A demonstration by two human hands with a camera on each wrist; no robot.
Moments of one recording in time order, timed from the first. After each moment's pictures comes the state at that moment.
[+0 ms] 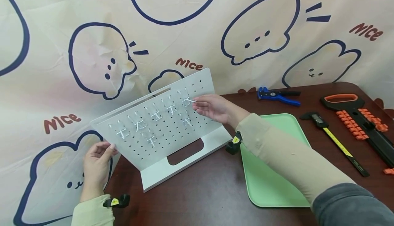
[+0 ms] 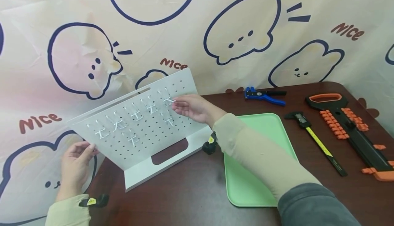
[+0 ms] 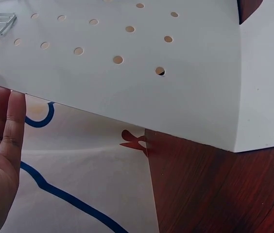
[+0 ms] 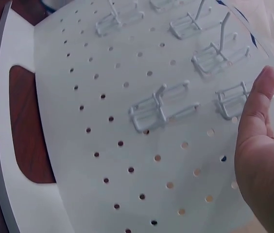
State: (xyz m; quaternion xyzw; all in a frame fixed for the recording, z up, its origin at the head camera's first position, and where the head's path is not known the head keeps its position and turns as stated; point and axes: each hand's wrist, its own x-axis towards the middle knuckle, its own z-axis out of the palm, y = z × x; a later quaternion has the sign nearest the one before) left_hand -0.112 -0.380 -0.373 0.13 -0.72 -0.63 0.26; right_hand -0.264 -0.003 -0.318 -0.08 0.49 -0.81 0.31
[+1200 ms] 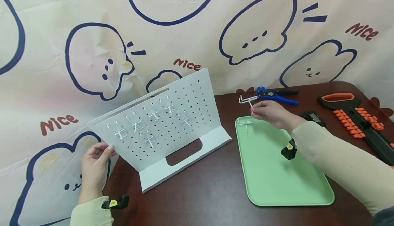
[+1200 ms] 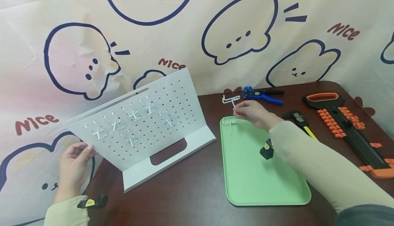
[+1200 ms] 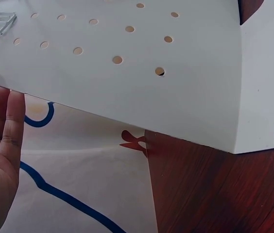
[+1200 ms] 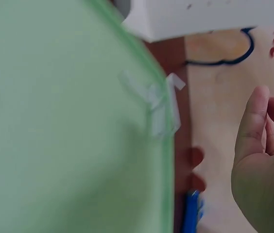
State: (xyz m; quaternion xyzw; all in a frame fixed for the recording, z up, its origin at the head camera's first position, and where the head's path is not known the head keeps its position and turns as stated) left_hand -0.114 -0.379 -0.373 0.14 -0.72 -0.63 0.27; right_hand -0.266 0.163 -0.381 -0.01 0.71 -0.67 0.19
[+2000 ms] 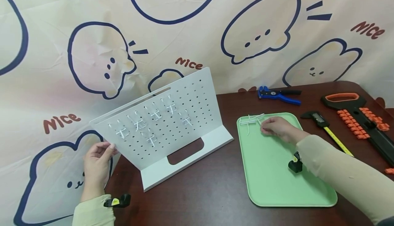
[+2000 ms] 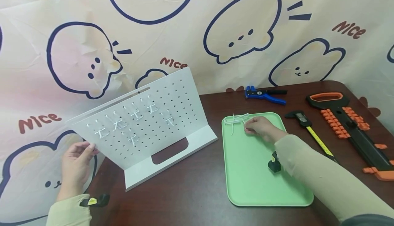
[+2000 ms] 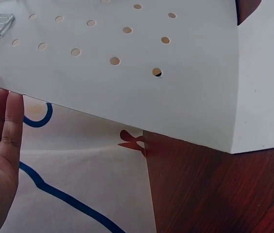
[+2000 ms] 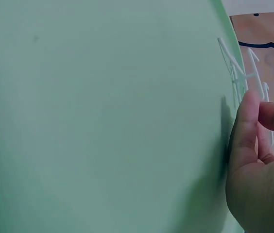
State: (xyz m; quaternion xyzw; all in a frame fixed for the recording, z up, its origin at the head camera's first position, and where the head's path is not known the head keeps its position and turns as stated) left_hand -0.112 -0.377 -0.373 0.14 -0.72 -0.62 0.27; right_hand -0.256 0.187 -0.442 0.01 0.74 -0.63 0.23
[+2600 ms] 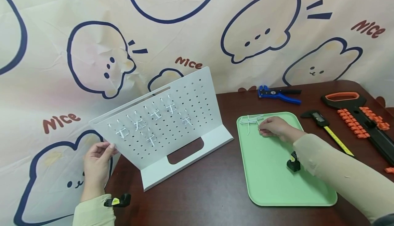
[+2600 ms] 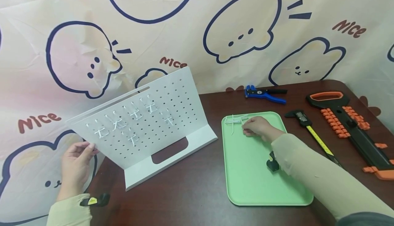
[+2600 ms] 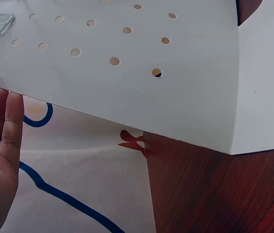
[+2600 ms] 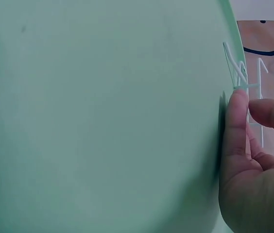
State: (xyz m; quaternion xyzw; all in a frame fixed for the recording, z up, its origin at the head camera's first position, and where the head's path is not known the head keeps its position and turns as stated) left_hand -0.113 -0.379 -0.374 0.14 -0.72 -0.62 0.27; right_hand -0.256 0.180 -0.440 0.01 0.77 -0.59 0.24
